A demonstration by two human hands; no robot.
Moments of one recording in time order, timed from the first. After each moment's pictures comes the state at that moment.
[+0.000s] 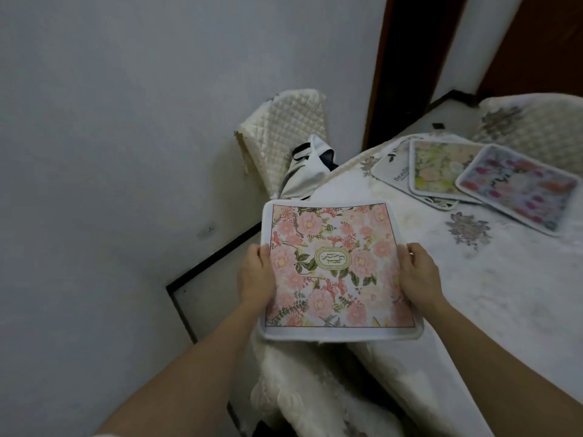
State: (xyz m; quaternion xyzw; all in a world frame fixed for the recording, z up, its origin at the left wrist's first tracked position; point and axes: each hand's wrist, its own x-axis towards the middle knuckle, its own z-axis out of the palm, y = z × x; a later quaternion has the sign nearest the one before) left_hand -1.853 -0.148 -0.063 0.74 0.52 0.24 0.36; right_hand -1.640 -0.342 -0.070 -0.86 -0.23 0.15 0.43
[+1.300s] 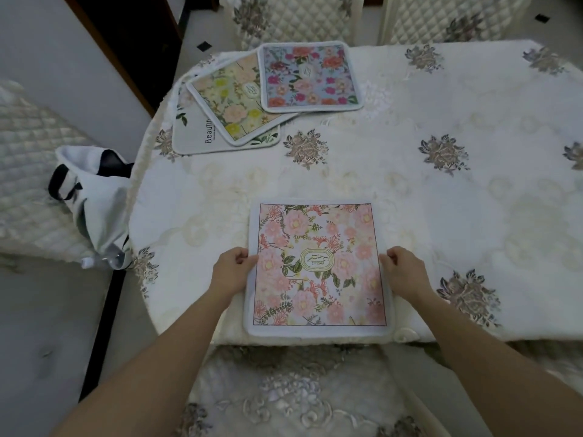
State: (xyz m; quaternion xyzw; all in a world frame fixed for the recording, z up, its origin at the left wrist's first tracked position) left_hand -1.636 -0.141 -0.193 0.82 0.23 -0.16 0.49; right_hand -1.645 -0.481 -0.190 -0.90 0.20 0.16 0.34
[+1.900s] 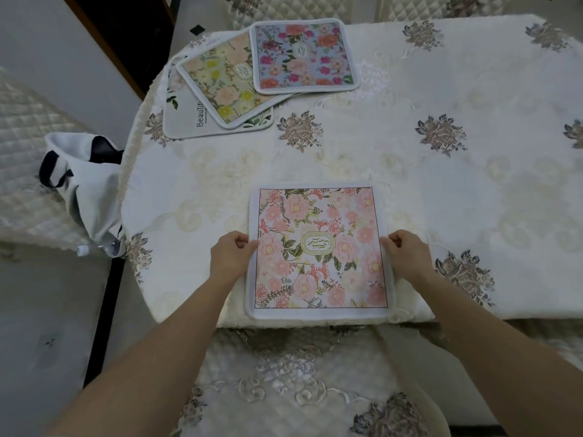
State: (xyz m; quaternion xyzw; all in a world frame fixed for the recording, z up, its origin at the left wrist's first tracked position) left_hand -1.638 -0.161 -0.192 0.87 0.23 -0.13 0.41; right_hand -1.648 -0.498 -0.191 -0.90 0.22 0.15 0.36
